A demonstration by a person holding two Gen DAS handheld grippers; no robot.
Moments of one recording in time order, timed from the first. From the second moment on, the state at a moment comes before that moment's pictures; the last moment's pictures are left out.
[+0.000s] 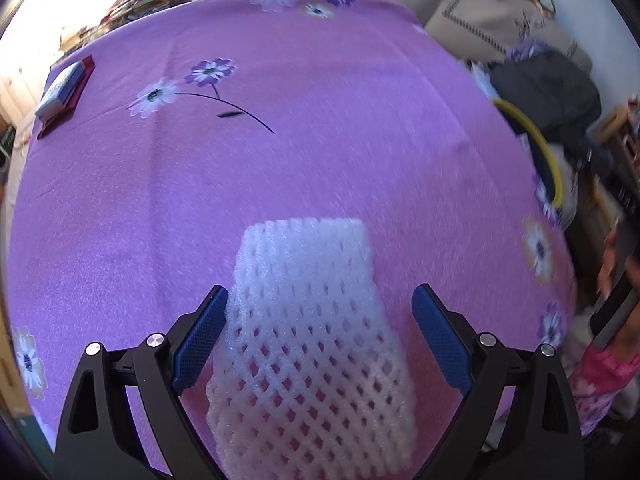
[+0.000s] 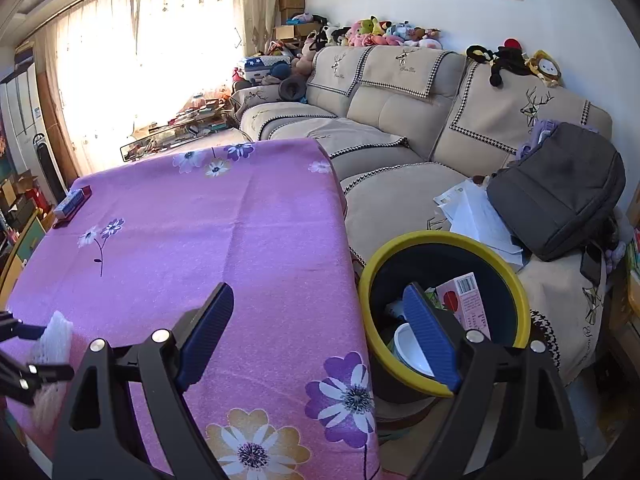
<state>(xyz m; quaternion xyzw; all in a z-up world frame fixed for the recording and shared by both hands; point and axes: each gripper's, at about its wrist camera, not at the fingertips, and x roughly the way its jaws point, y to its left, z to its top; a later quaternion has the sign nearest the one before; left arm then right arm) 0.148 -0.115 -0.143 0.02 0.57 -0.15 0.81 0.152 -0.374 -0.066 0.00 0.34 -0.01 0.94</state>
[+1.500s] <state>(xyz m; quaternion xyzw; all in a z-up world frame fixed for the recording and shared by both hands) 0.196 -0.369 -0.048 0.20 0.41 -0.32 0.83 0.071 -0.502 -0.067 0.10 0.31 -0.14 0.94</state>
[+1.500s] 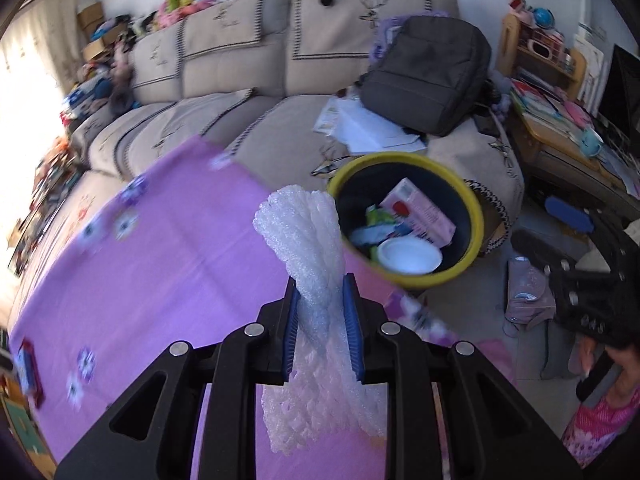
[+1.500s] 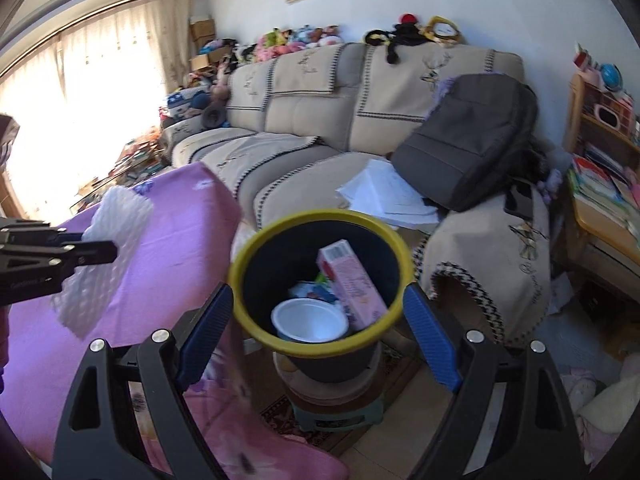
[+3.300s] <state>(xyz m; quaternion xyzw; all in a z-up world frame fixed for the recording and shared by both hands) 0.040 -0.030 0.002 -0.03 0.28 -0.03 0.96 0.057 -0.305 -0.012 -0.01 0.27 0.00 0.96</state>
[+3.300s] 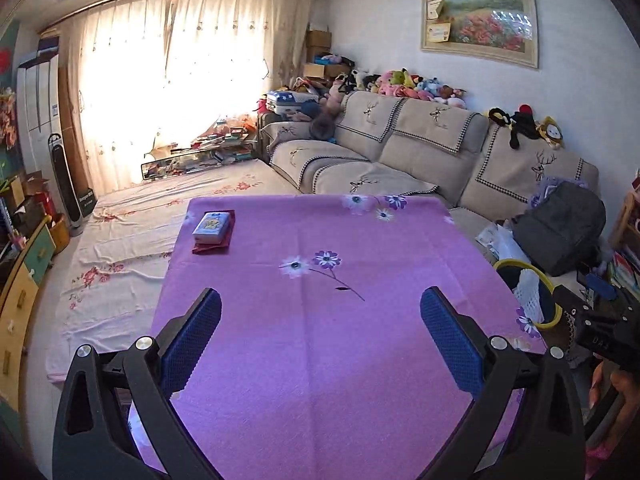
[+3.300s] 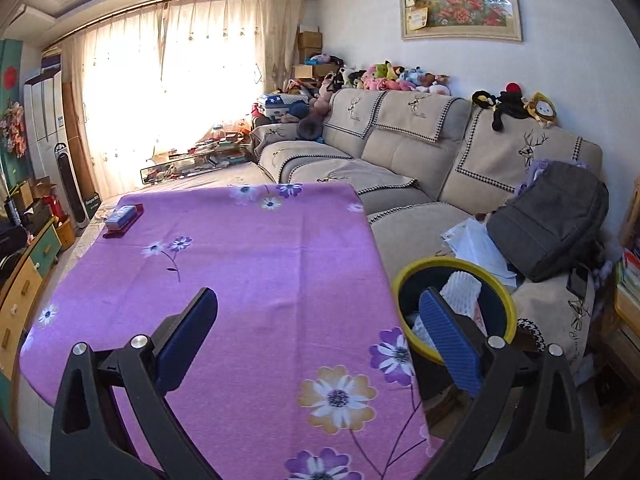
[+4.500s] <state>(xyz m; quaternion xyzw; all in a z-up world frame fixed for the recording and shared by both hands) 0.029 -0.034 -0.012 -0.03 0.29 -0.04 0.96 0.042 -0.300 -0.003 -0.01 0.26 -0.01 0.97</state>
